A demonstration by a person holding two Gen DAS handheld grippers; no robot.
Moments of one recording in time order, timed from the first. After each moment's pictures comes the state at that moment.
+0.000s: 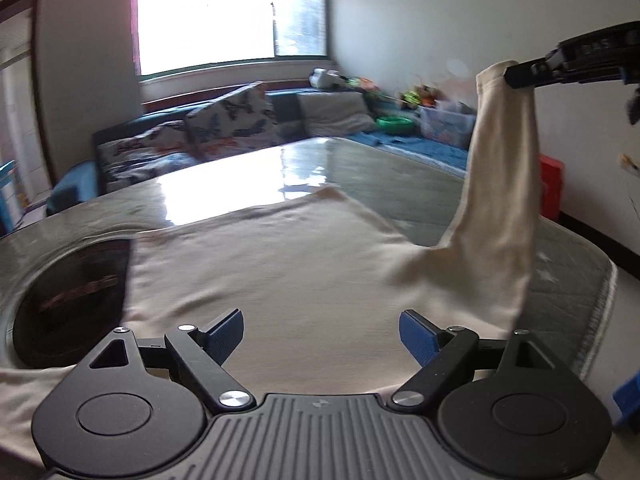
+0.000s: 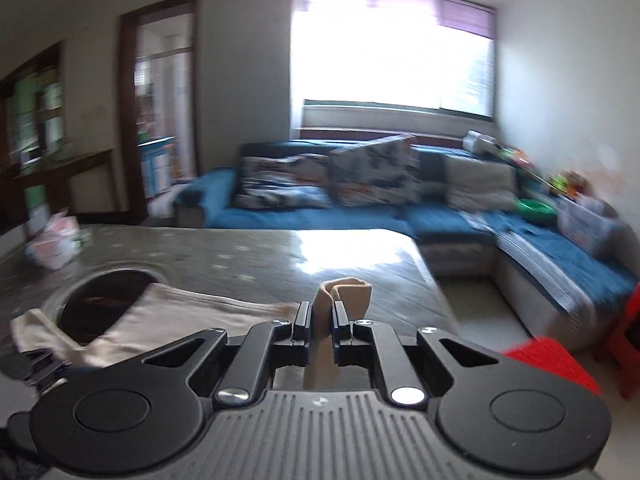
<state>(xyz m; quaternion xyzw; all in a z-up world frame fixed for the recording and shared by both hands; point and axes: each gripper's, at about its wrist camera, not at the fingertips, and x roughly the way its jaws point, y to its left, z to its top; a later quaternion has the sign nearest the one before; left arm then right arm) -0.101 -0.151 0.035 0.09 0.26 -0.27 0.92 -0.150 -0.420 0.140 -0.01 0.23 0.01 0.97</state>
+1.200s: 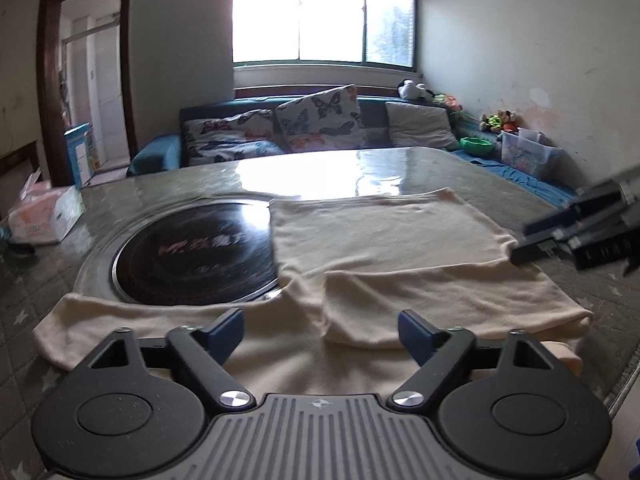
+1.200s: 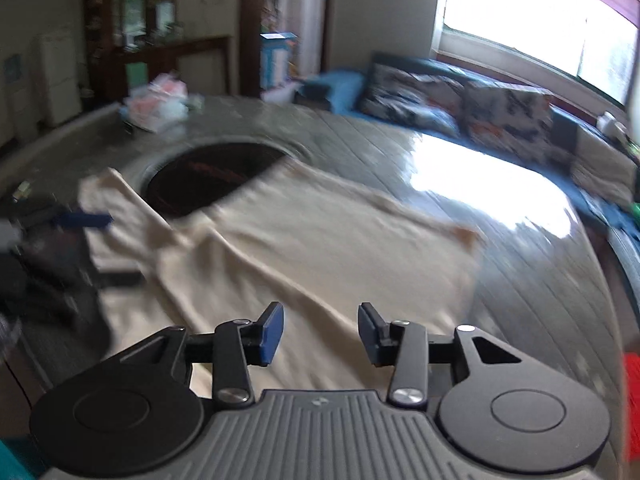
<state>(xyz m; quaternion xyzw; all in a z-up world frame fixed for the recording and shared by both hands) -0.102 -0.073 0.035 0.05 0.27 -0.19 0.94 -0.110 -0.321 0.049 -0.10 0.36 0.15 0.92</state>
